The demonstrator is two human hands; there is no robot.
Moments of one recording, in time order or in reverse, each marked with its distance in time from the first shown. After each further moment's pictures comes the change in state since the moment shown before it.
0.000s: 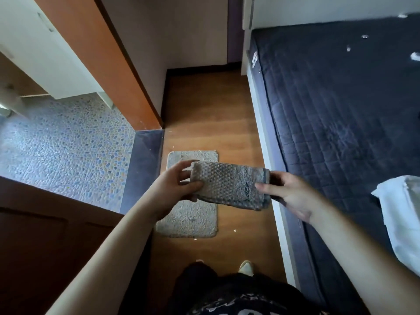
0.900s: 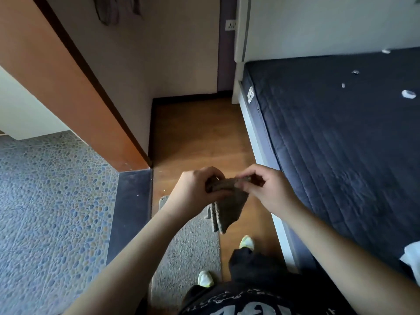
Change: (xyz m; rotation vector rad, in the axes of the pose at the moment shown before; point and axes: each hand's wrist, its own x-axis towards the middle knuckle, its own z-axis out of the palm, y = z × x) left_hand 0.279 0.141 -0.097 0.854 0.063 0.515; right_hand 0.278 -0.173 0.058 -0.565 0.193 -0.524
